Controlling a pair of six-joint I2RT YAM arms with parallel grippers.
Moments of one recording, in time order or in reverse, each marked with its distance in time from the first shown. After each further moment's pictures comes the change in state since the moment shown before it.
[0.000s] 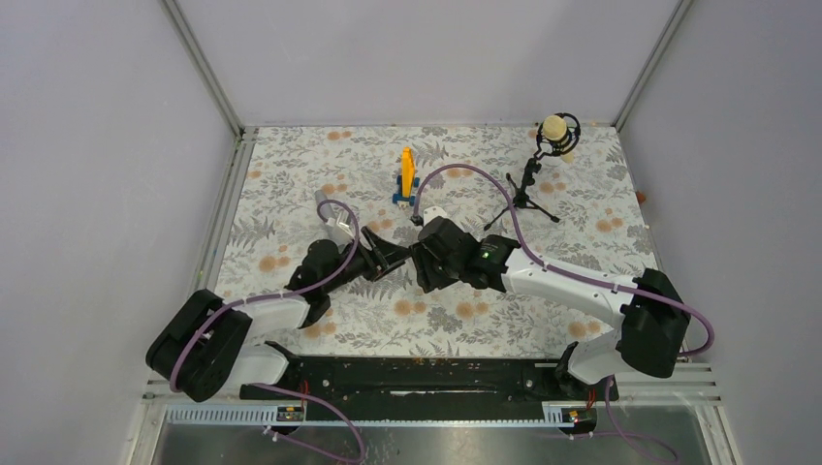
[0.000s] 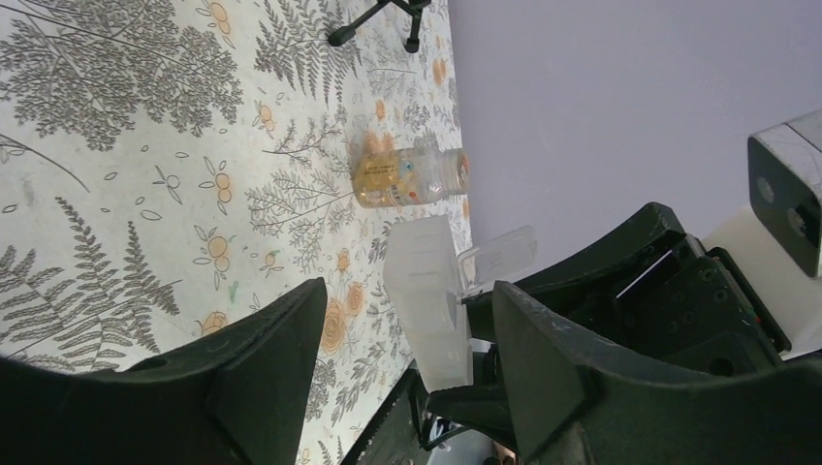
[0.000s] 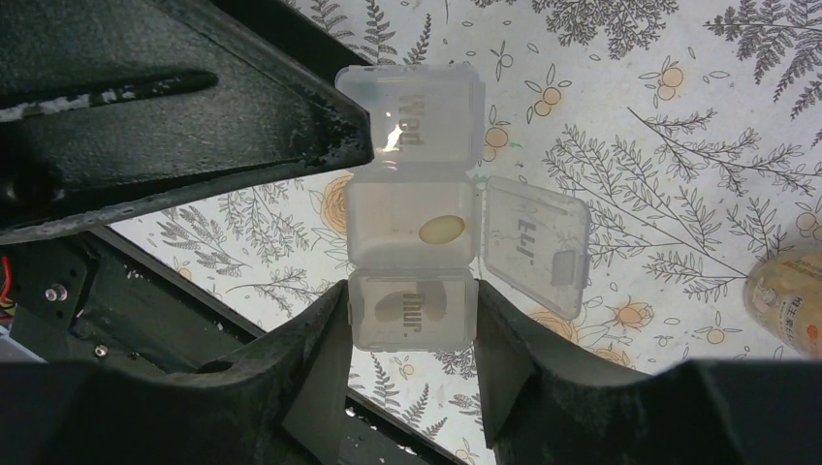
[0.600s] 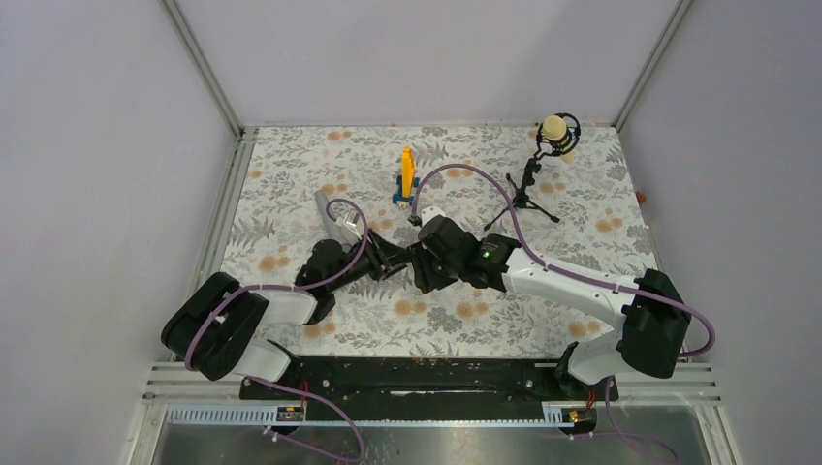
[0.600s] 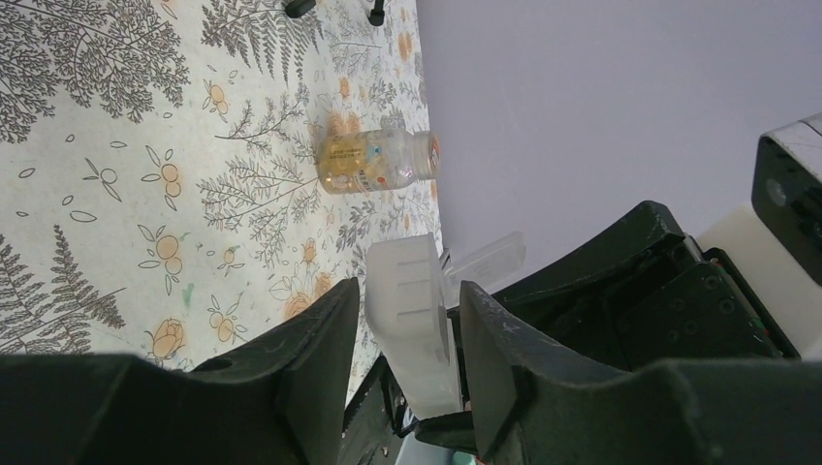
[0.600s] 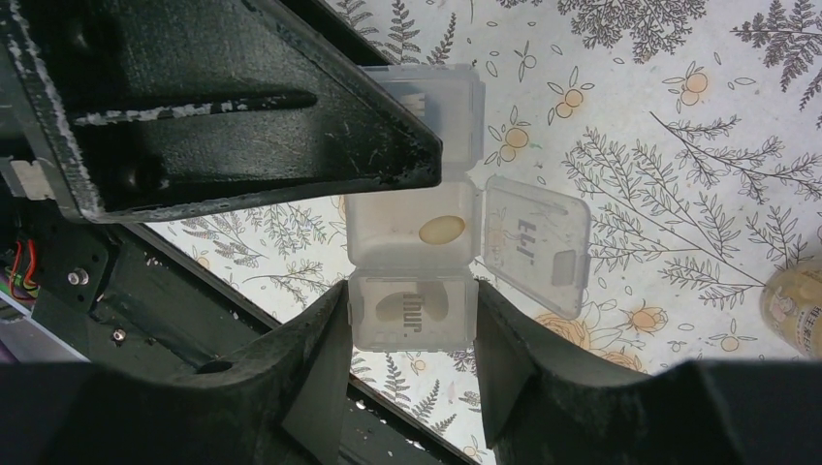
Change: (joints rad) left arm -0.016 0.126 0.009 0.170 0.065 -0.079; right arm 0.000 -0.003 0.010 -0.001 -0.042 -0.008
